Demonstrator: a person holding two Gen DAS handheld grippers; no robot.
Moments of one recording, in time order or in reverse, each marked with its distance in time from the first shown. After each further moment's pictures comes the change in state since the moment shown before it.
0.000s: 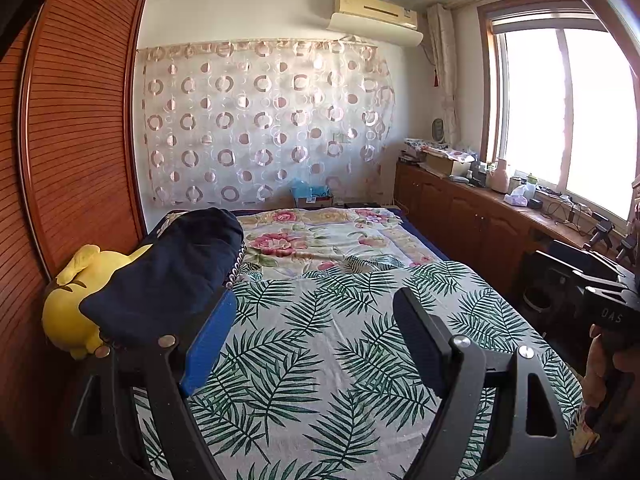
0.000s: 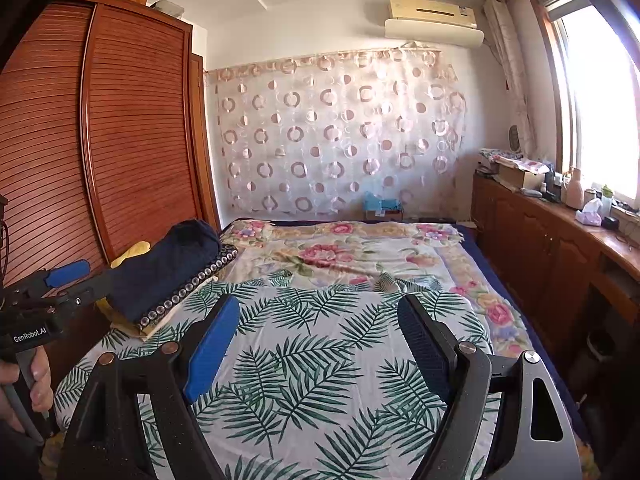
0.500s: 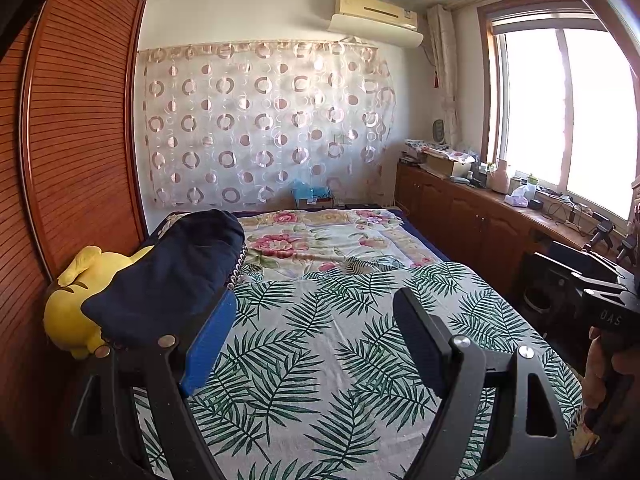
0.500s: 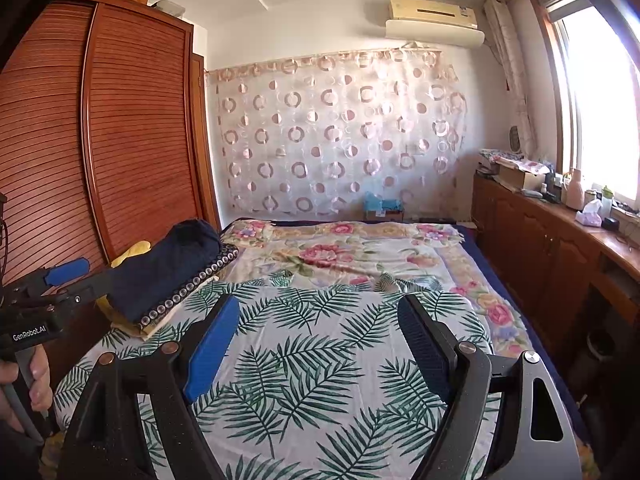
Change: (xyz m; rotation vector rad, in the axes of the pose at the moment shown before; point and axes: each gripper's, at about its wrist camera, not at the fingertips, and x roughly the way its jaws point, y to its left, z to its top) left arm -0.001 0.000 0.000 0.001 -0.004 0.002; right arm -0.003 -0.006 0.002 -0.005 0.002 0.003
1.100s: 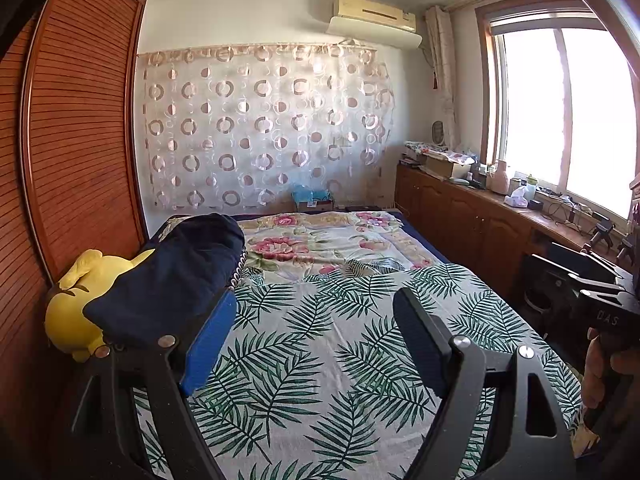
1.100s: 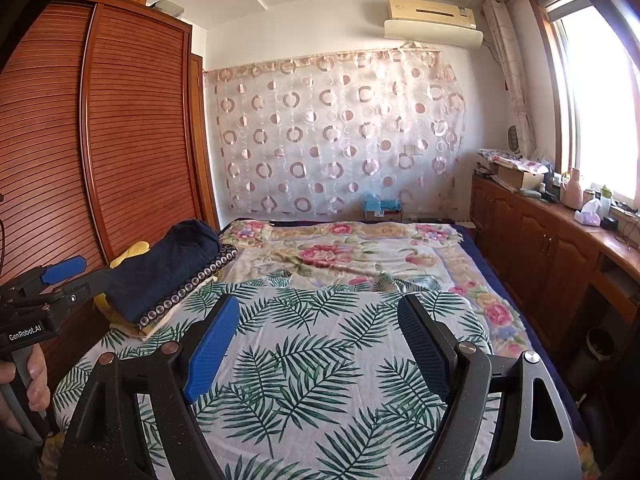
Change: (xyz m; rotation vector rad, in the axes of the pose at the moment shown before) left arm -0.002 -0.001 0.000 0.003 -0.008 0.001; right arm -0.001 -0.007 0.000 -0.004 0.000 0.003
